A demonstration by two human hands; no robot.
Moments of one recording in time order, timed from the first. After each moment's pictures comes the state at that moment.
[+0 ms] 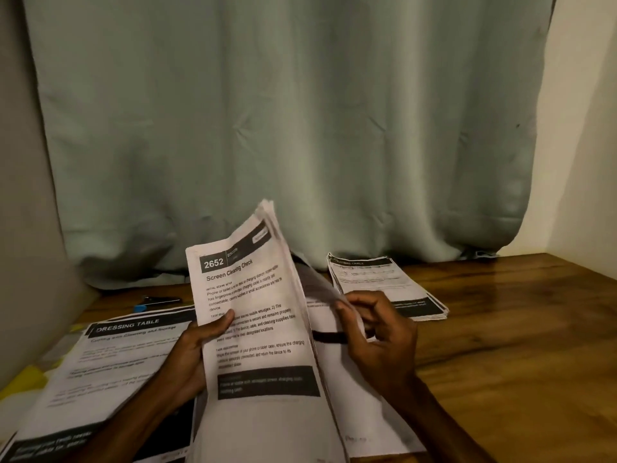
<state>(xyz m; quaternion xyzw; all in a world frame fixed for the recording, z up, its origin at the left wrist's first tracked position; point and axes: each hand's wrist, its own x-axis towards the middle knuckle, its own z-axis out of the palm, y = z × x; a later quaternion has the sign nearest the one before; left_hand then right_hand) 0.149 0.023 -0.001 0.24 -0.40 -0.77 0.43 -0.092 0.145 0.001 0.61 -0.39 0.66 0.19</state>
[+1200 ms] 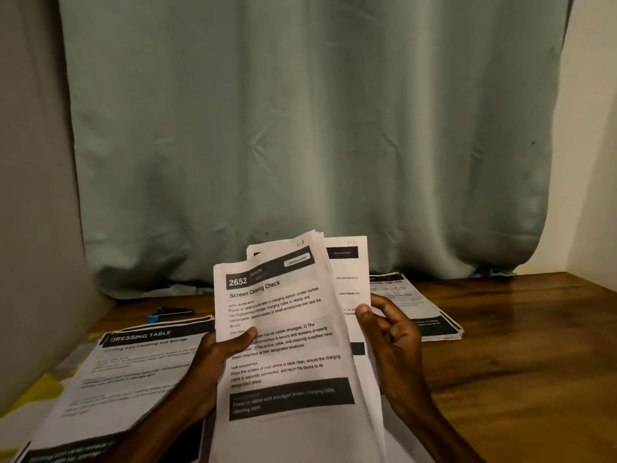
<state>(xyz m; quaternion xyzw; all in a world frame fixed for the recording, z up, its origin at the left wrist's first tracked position) 0.142 0.022 -0.004 0.31 -0.51 -0.67 0.44 -0.091 0.136 0.005 0.47 -0.44 0.75 -0.17</state>
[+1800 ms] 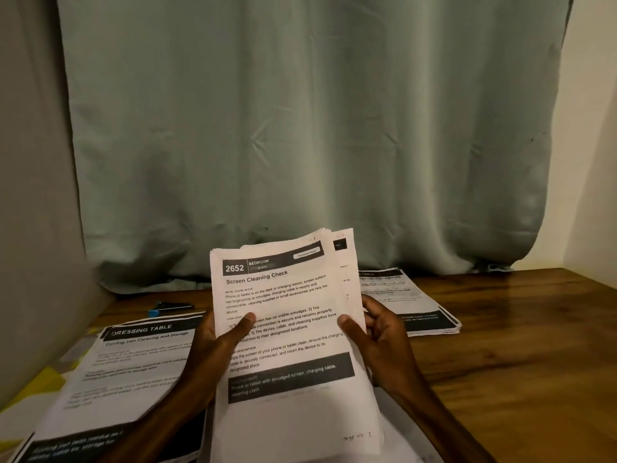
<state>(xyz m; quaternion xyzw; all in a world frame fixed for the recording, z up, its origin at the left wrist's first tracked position) 0.138 0.024 0.000 0.36 -0.53 -0.56 0.52 -0.098 0.130 -0.002 0.51 -0.48 0.67 -0.24</state>
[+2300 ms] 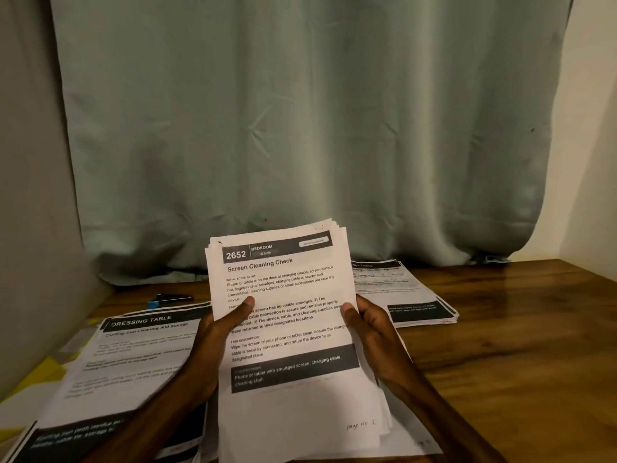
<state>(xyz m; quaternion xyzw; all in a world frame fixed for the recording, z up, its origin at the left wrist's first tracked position) 0.140 0.031 0.005 0.32 -0.49 -0.65 0.49 -0.092 0.124 -0.008 0.48 -0.49 0.65 -0.33</state>
